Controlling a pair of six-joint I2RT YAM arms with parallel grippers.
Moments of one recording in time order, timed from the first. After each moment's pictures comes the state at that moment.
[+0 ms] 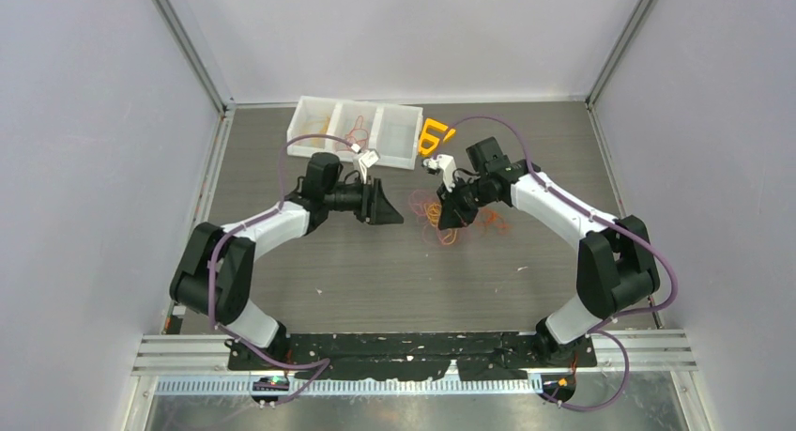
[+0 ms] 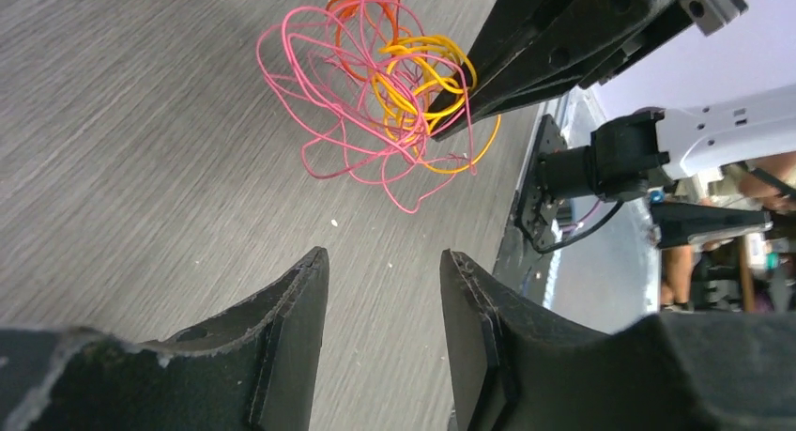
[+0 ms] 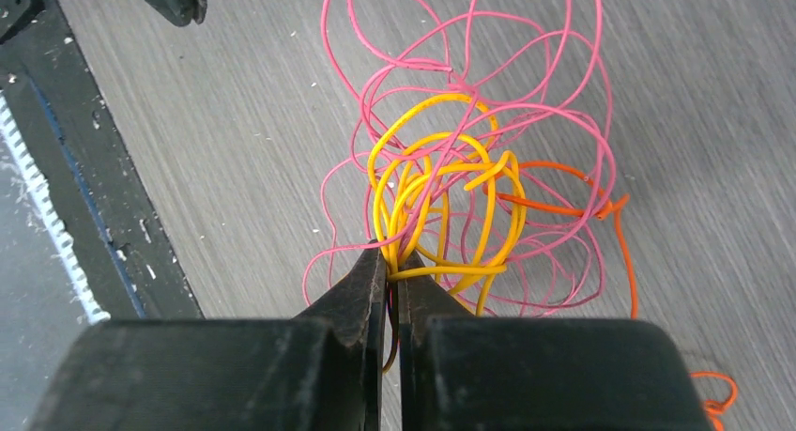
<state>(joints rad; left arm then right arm) -0.41 1.57 0.85 0.19 0.90 -0.43 0.43 1.57 1.13 -0.62 -0.63 -0.39</state>
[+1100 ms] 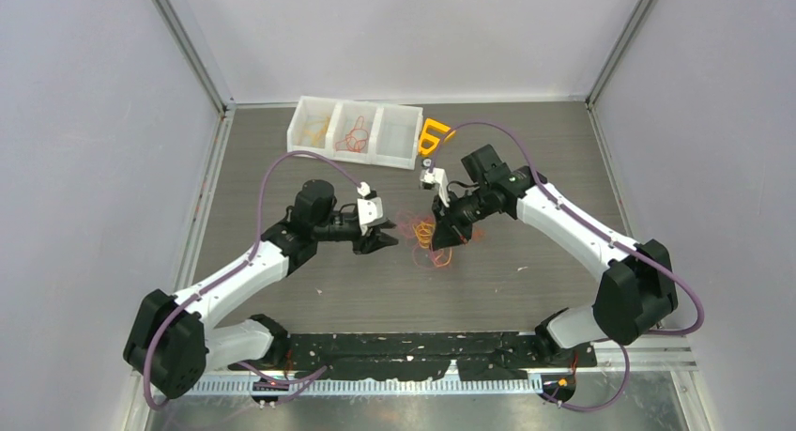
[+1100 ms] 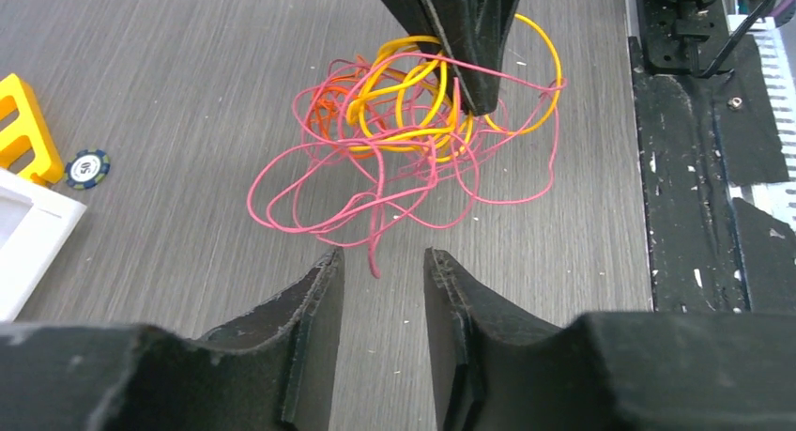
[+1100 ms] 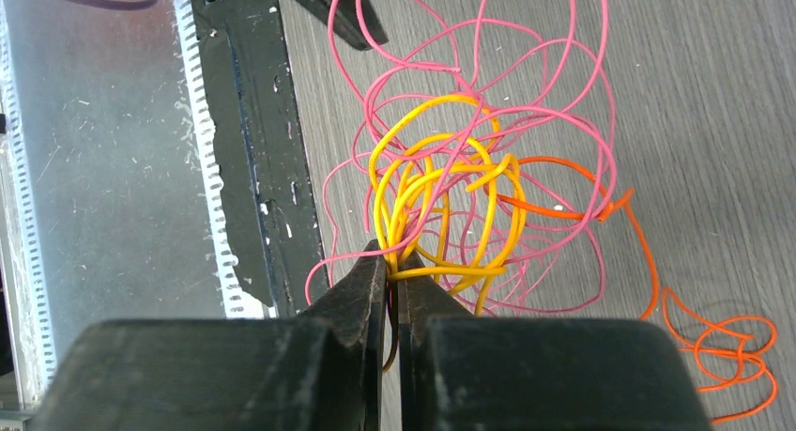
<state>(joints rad) -0.57 1.15 0.67 0.06 0.79 0.41 0.53 1.43 1.13 -0.78 -0.83 -0.41</state>
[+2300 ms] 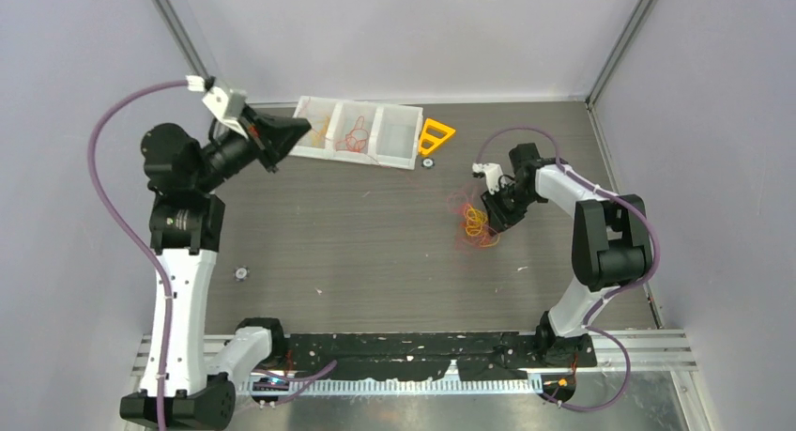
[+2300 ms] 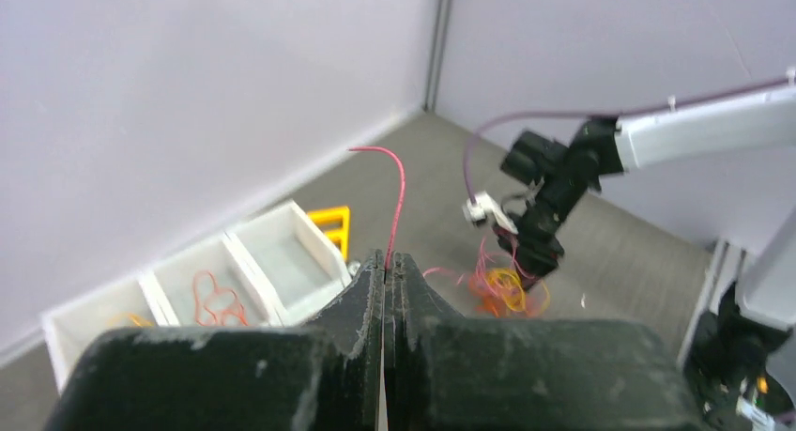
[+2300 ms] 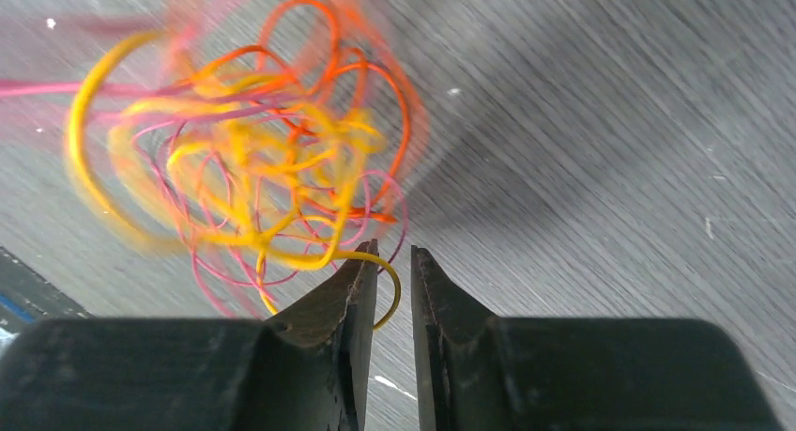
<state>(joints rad) -0.03 0.95 1.26 -0.19 0.84 -0.15 0.13 1.72 1.10 -0.76 -0.42 -0.50</state>
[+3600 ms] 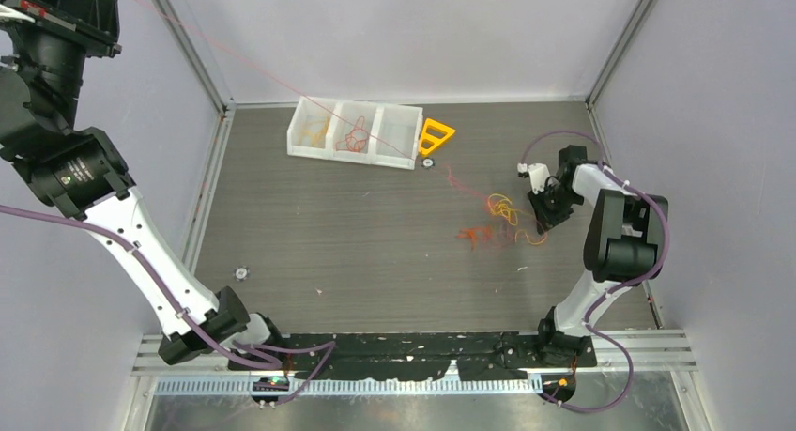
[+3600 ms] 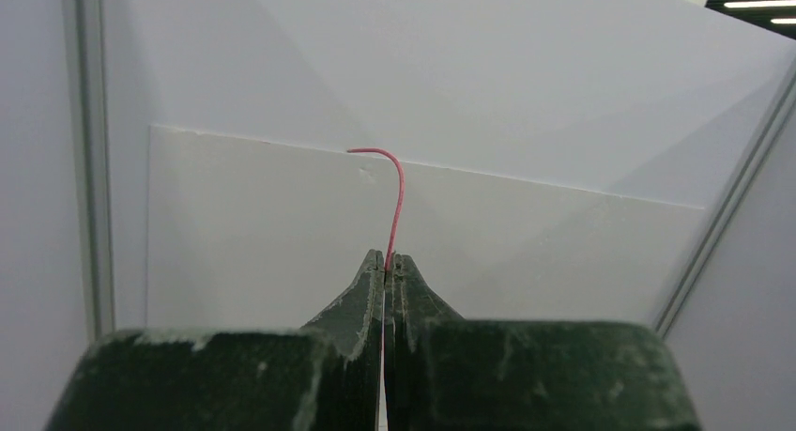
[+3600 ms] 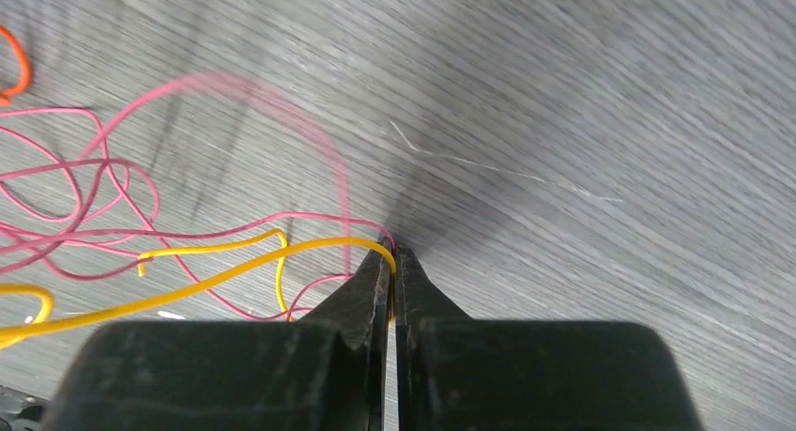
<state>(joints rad) 0.62 1.38 2.16 -0.06 0.69 -0.73 -0.17 1.76 1.10 -0.74 -0.22 -0.66</state>
